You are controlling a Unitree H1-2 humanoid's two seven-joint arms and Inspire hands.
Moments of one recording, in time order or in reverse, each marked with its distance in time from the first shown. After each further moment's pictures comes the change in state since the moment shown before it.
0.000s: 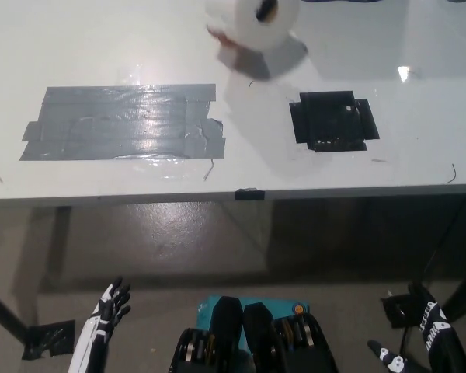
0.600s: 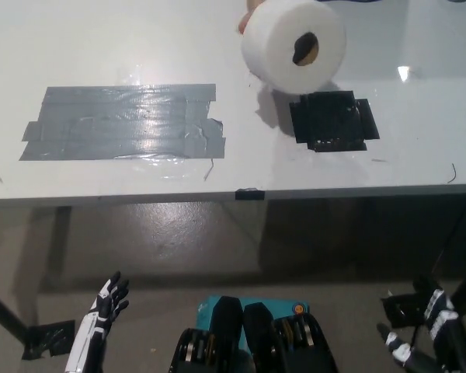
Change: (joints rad) left_arm -0.013 0.009 0.001 0.010 0.001 -0.021 0.000; right_arm -0.002 0.000 -0.010 -0.129 -0.016 -0.008 -0.006
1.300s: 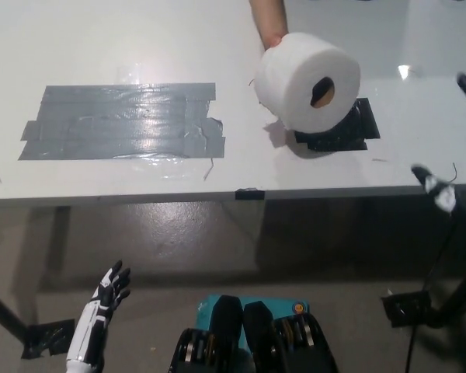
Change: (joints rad) left_arm -0.040 0.005 0.000 0.003 0.001 0.008 0.000; right_arm -0.513 -0.294 0.010 -0.299 -0.178 0.332 0.096
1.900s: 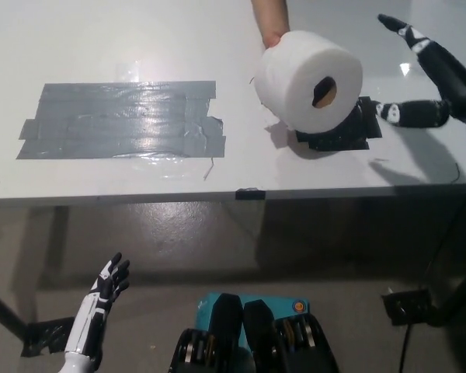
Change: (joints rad) left_arm -0.021 0.011 -0.004 0.001 0.002 0.005 -0.001; right_arm -0.416 -0.067 0.213 0.477 -0.122 0.137 0.126
